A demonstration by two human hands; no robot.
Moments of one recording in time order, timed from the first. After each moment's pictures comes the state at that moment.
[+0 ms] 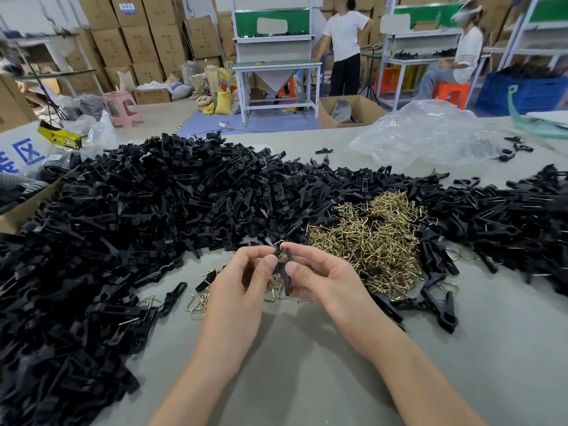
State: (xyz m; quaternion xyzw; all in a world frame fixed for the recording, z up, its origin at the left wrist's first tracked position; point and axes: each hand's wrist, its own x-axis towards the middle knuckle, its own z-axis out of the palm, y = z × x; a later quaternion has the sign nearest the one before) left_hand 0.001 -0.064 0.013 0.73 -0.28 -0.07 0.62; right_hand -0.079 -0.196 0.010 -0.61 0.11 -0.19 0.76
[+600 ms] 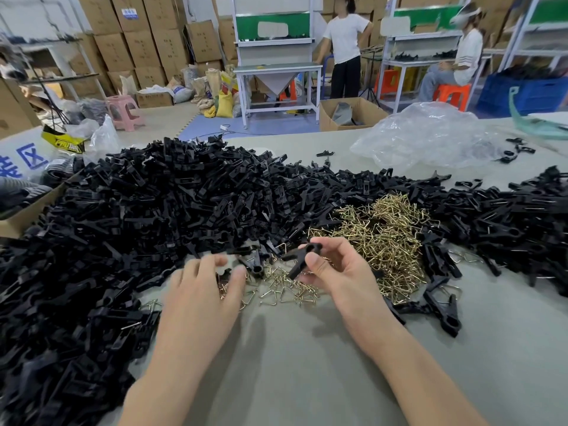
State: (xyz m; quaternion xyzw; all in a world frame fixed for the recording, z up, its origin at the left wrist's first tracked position) left_hand 0.027 -0.030 0.019 0.91 -0.27 0.07 0.30; right_hand -0.078 -0.207 0.005 -0.56 0.16 -0.28 0.76
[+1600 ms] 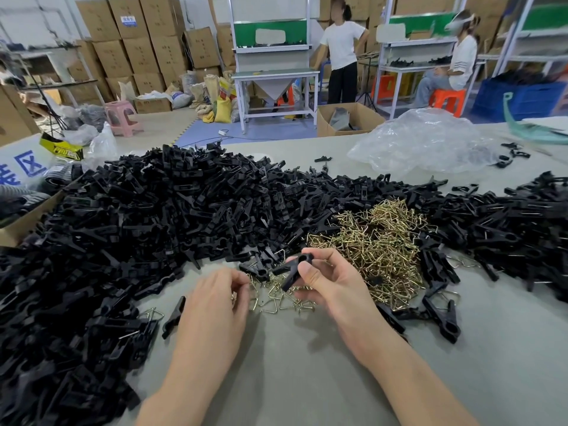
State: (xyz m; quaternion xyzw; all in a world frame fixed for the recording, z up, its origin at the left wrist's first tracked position) left_hand 0.019 -0.041 0.010 0.88 -0.32 0.09 0.34; right_hand -0.074 -0.204 0.001 -0.56 0.15 -0.25 0.78
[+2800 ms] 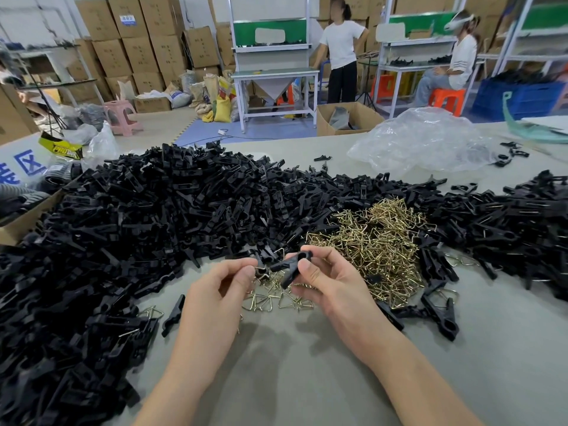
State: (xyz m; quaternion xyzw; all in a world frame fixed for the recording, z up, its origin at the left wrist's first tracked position) left_hand 0.016 -0.044 0.021 0.77 -0.26 -0.03 0.58; right_hand -0.073 -0.203 0.003 -0.51 0.13 -0.24 0.82
